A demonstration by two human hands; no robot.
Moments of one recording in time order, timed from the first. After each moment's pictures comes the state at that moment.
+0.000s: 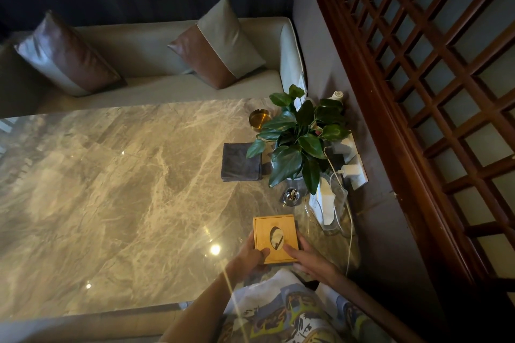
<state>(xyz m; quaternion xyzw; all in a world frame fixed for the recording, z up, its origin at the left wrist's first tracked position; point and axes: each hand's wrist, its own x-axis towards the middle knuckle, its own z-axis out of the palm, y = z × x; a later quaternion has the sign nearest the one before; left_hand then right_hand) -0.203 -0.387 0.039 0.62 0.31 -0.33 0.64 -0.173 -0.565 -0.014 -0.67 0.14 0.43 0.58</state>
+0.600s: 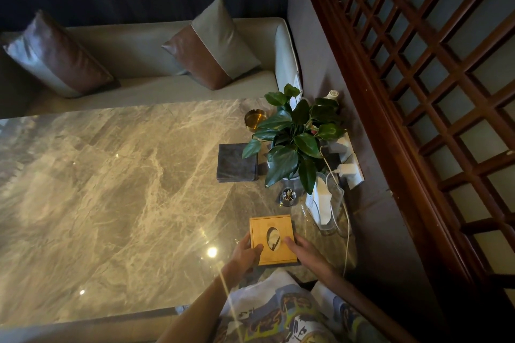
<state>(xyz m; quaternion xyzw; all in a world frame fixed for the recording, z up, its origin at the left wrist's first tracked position) -0.206 -0.384 0.037 0.64 0.32 -0.31 0.63 -0.170 -0.578 -0.058 -0.76 0.12 0.39 0.50</state>
